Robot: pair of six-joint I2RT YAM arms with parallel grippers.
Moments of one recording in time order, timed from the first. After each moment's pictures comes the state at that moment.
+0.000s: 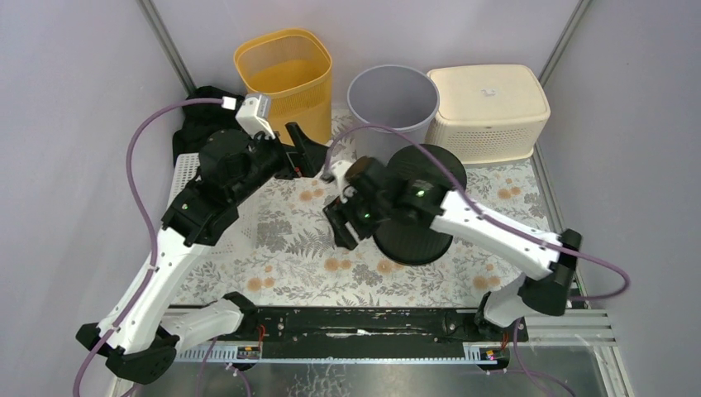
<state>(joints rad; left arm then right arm) -0.57 1.04 1.38 -0.54 0.02 -0.52 1.03 1.49 1.59 -0.92 -0.15 0.27</state>
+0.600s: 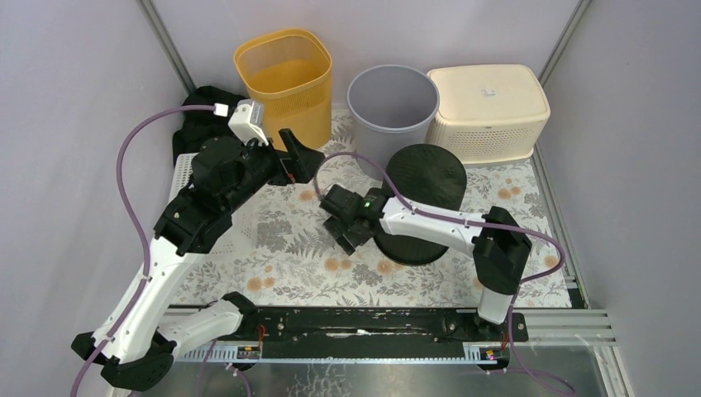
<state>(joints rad) -0.56 0.98 1.37 -0.59 -0.02 -0.51 1.09 1.80 1.45 -0.85 0.23 0.26</state>
